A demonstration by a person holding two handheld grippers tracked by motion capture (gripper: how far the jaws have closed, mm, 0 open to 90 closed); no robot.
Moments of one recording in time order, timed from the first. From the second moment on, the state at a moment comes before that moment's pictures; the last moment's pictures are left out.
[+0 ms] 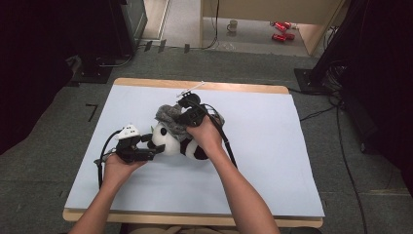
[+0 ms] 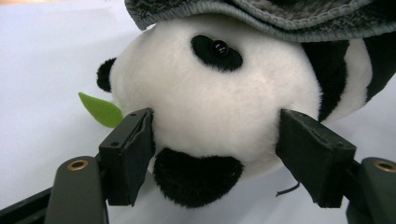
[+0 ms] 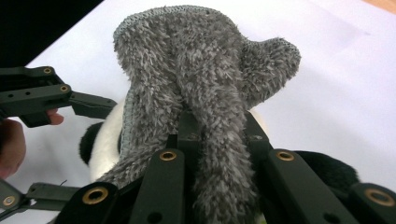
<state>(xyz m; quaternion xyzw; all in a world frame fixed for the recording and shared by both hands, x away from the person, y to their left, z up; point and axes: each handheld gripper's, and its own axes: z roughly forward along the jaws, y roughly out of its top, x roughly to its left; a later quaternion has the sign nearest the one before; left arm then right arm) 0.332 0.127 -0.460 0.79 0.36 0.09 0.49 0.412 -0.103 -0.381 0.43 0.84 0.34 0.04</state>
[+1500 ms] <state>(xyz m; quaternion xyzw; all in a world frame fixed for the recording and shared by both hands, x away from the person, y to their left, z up) 0.341 0.113 -0.457 0.78 0.40 0.10 0.48 0.410 -0.084 -0.372 0.39 0.86 0.30 0.09</state>
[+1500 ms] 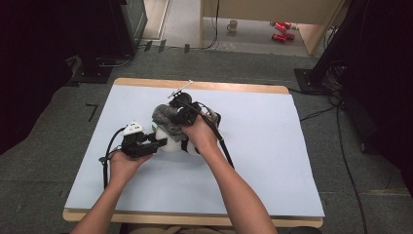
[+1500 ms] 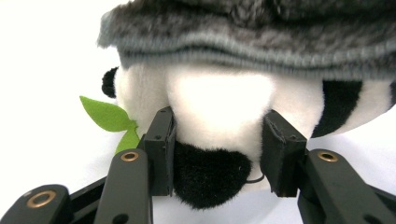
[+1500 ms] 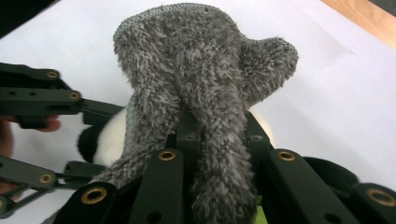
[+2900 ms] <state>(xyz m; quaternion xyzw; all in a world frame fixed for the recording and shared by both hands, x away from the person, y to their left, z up) 0.341 0.116 -0.459 0.78 0.40 0.10 0.48 0.401 -0.049 -0.375 0.38 0.88 0.30 0.05</state>
